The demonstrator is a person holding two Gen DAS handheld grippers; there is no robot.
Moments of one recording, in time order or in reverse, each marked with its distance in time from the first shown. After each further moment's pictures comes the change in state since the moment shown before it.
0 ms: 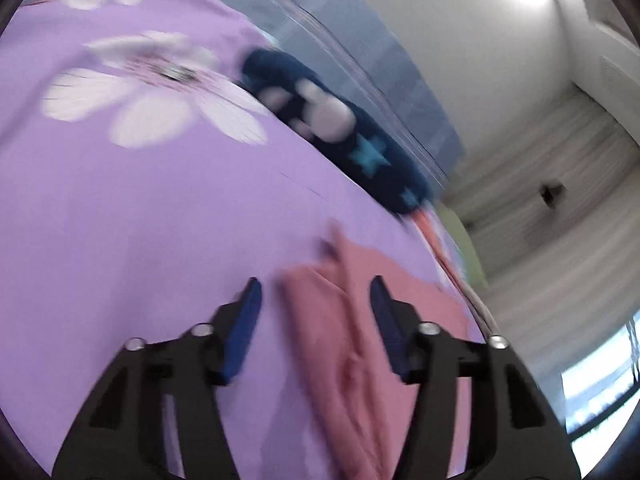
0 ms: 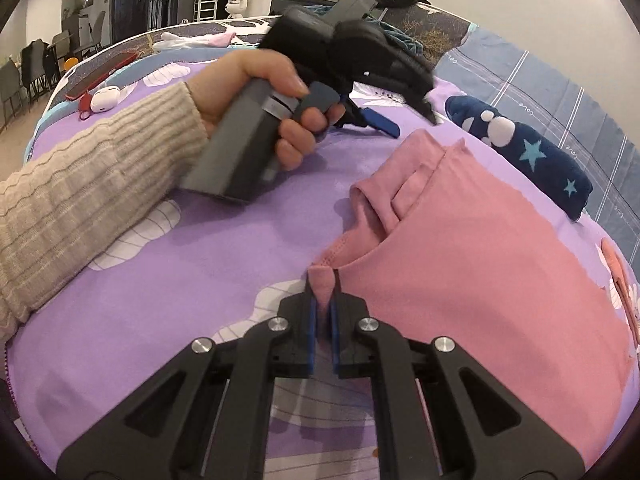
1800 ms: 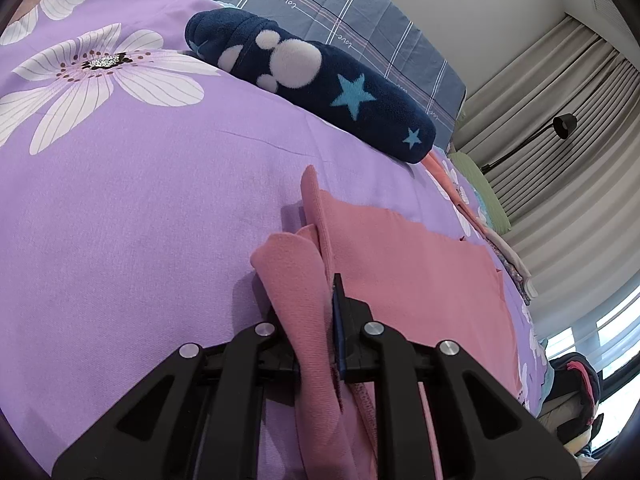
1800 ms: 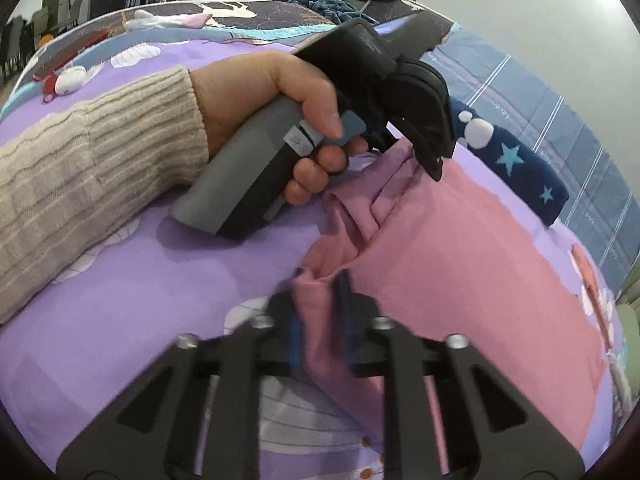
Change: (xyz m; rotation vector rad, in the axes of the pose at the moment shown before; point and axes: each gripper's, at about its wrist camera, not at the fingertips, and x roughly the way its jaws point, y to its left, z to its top) left arm 0.050 -0.026 -0.001 0.144 0.106 0.103; right arm 0.016 0.001 0.008 -0.042 0.041 -0.152
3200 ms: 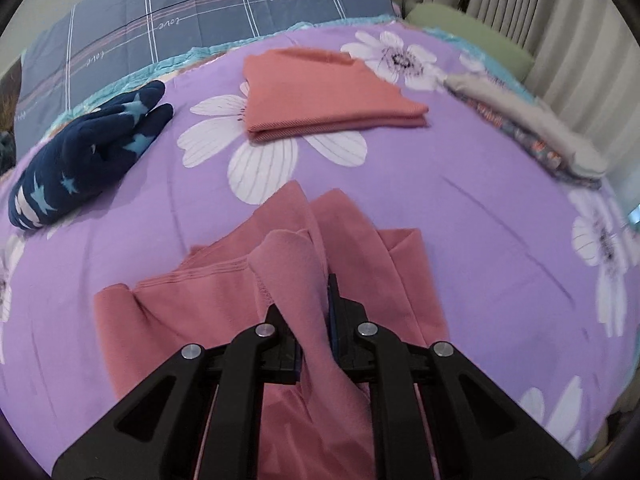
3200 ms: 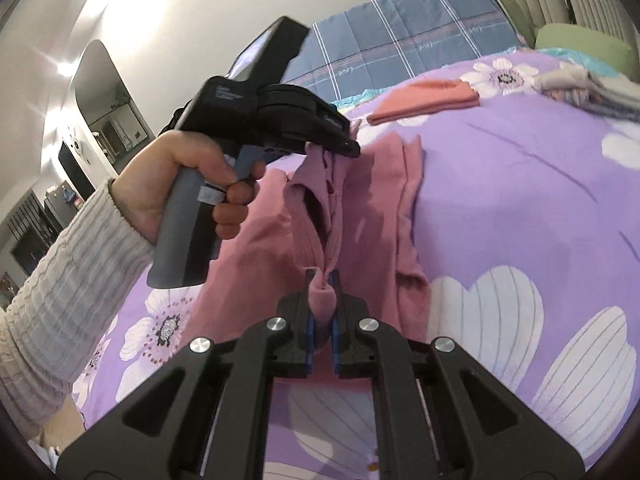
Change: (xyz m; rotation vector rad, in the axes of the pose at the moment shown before) left arm 0.215 -0.360 -0.043 0.554 0.250 0.385; right arm -0.143 -0.276 -0.259 0.970 -0.250 0.074
